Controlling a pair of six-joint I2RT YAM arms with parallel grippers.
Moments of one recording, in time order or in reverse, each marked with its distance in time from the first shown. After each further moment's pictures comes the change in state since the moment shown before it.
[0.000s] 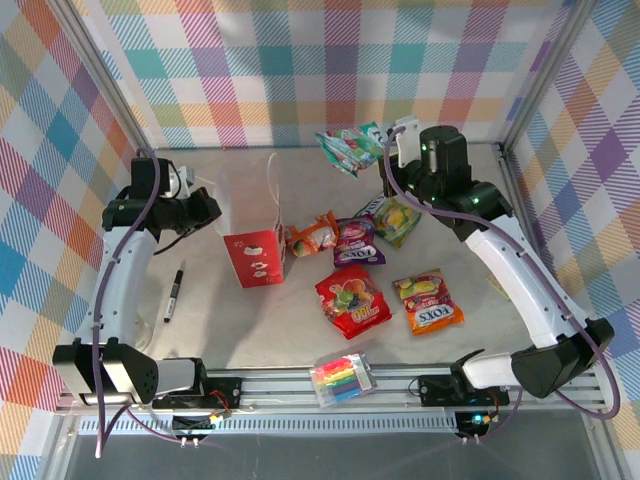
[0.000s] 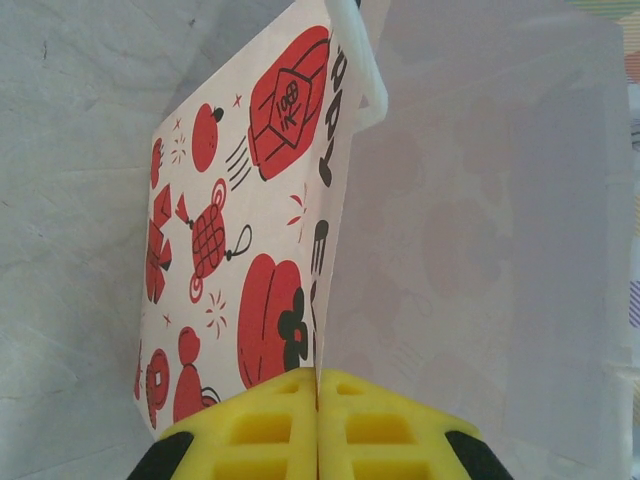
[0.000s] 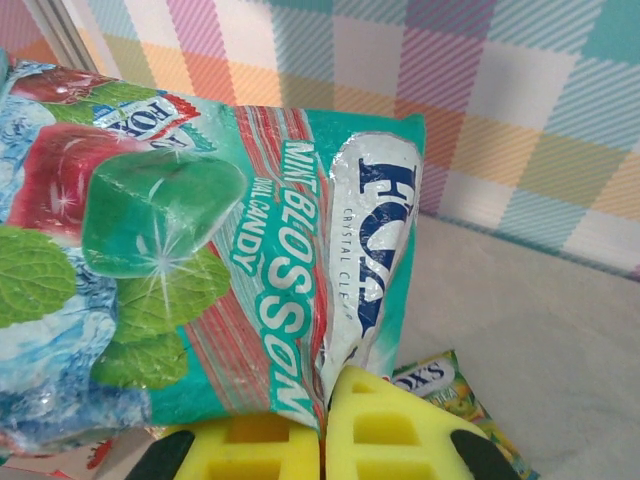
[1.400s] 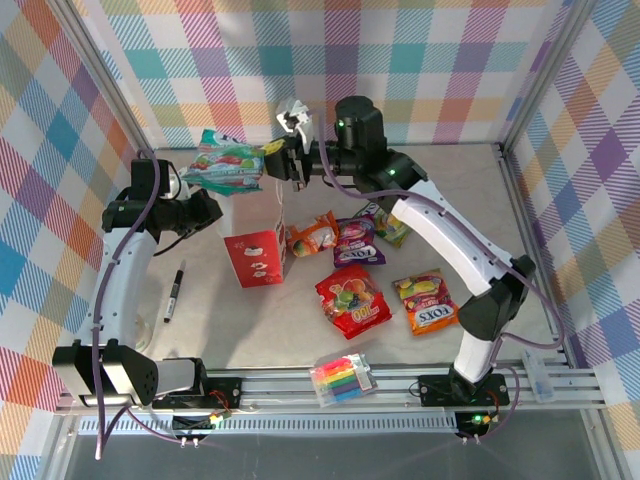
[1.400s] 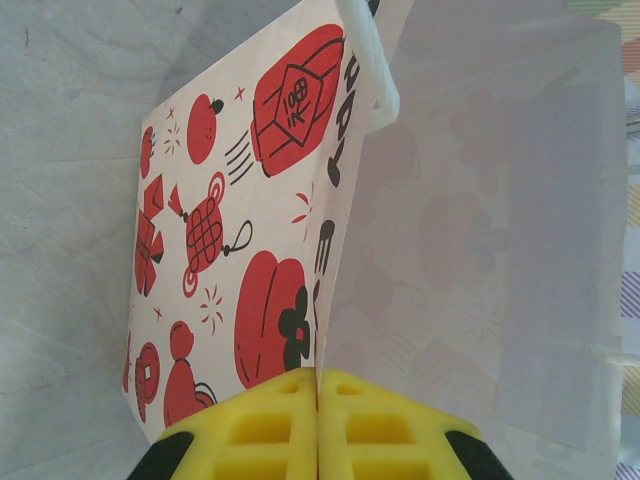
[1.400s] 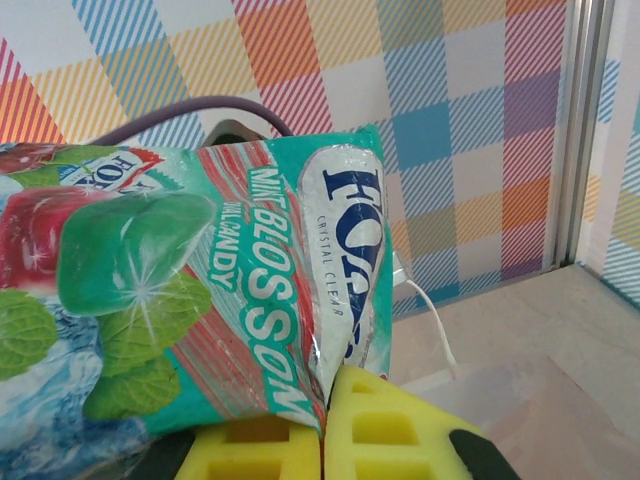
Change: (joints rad) left arm 0.000 -0.007 -0.007 -0.004 0.024 0.001; right arm 0.247 0.439 0.433 0.283 -0.667 0.098
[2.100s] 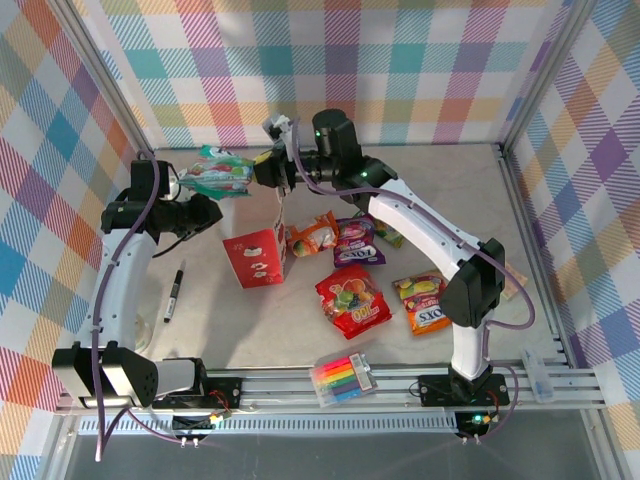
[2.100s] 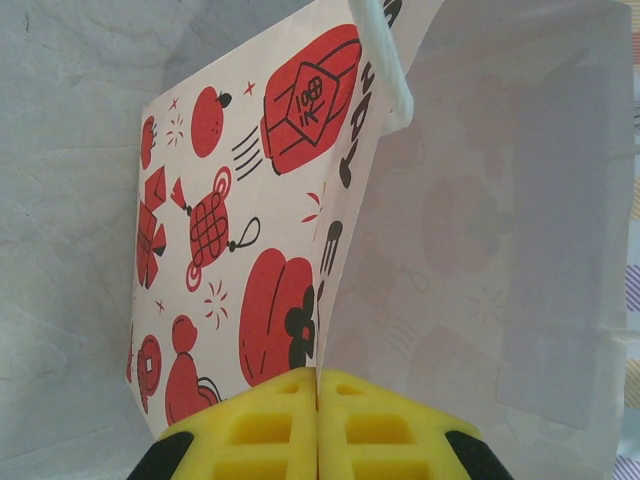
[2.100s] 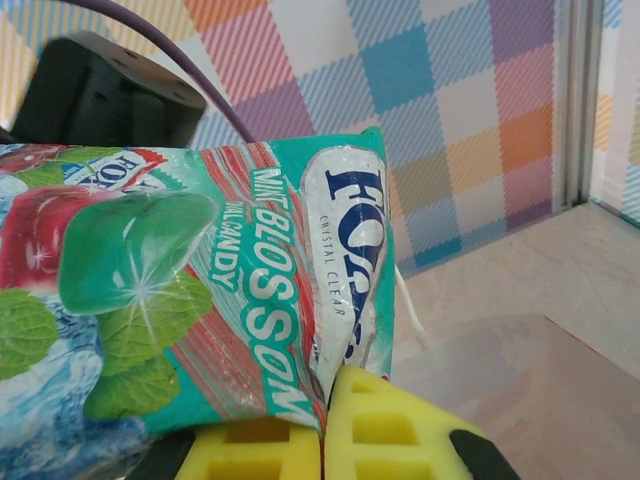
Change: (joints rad) left arm 0.000 -0.008 0.000 -0.025 0.002 0.006; right arm 0.000 0.122 -0.037 0.074 0.021 0.039
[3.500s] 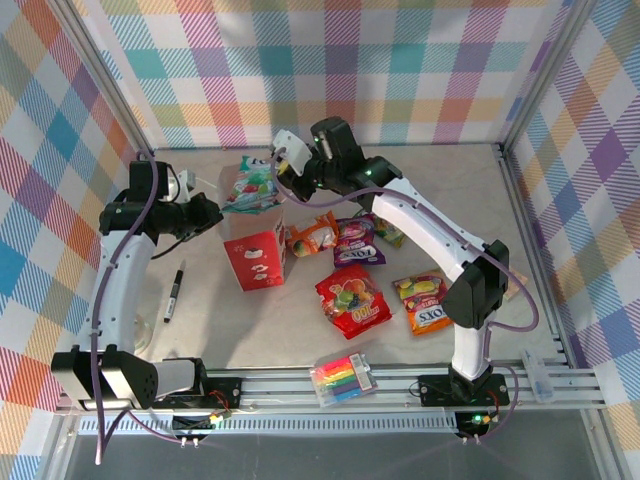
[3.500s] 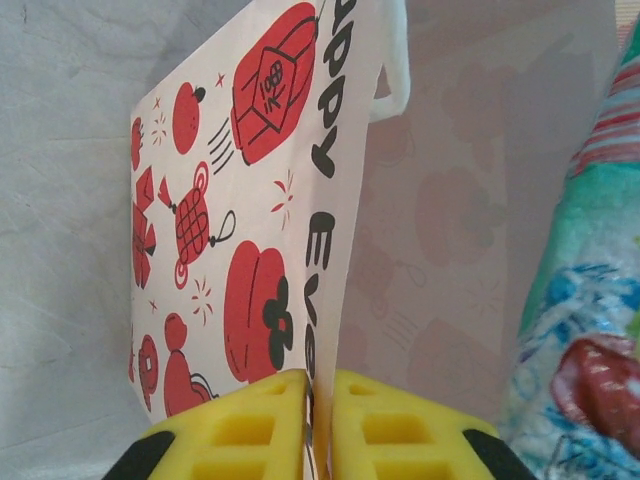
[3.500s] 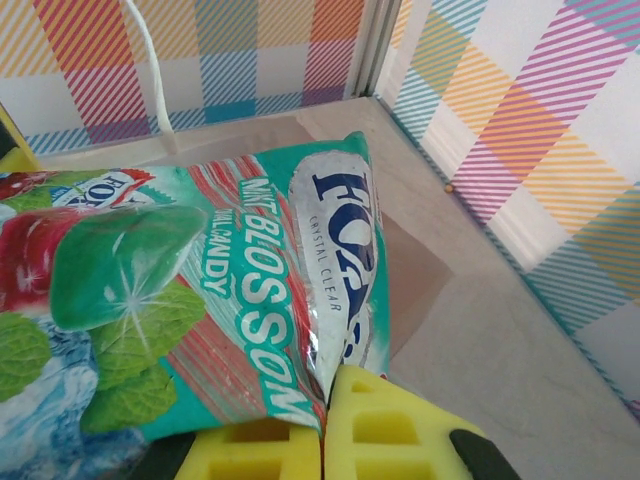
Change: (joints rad) left arm 0.000 -0.013 0.006 -0.027 0.005 0.012; right arm -0.001 -0.017 0.017 -0.307 0.399 -0.510
